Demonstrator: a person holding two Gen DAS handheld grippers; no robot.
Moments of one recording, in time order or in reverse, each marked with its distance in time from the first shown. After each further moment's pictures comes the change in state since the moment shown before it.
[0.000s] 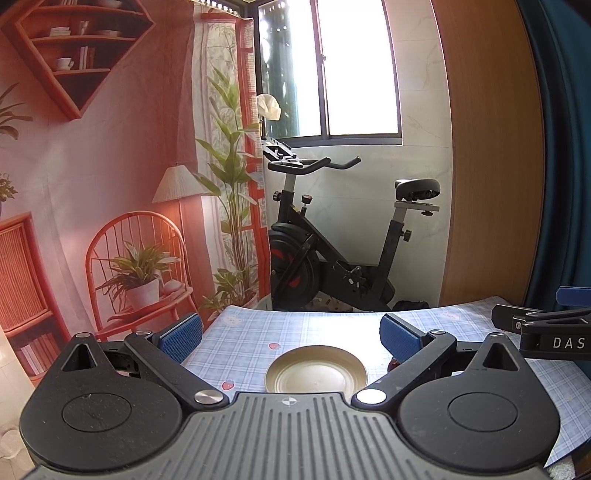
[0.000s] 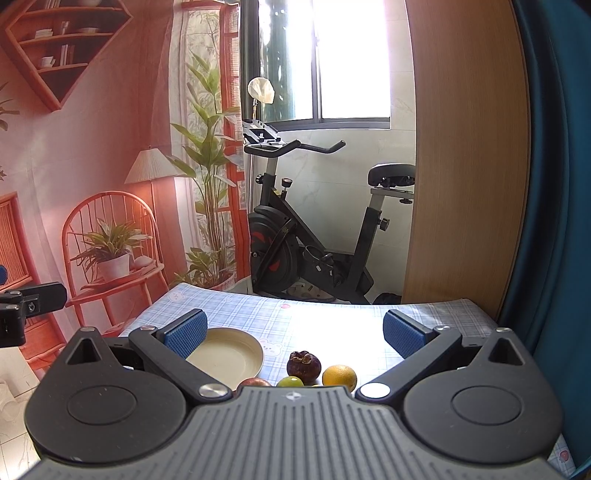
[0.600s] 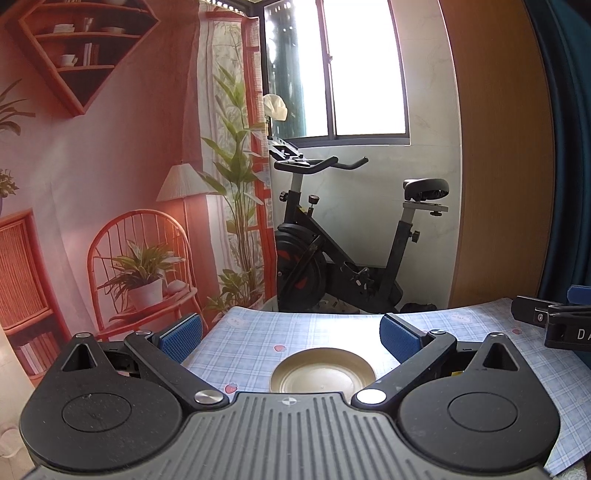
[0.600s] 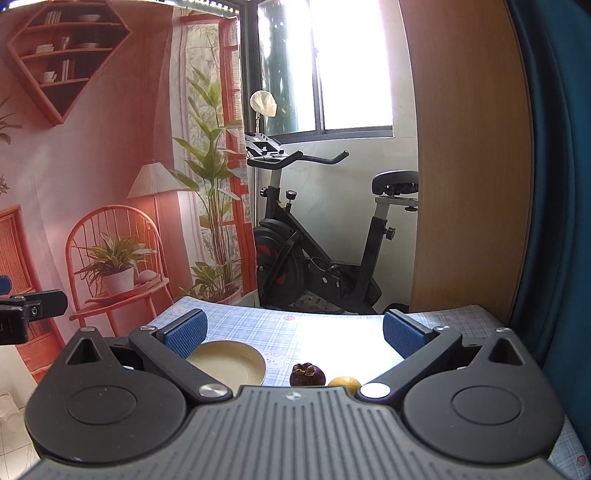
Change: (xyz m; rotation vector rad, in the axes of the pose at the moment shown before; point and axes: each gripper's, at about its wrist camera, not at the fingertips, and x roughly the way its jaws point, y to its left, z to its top) left arm 0.023 0.004 -0.009 -0.002 -0.013 0.026; right arm 0.023 -0.024 -0.017 0.063 -0.069 0.032
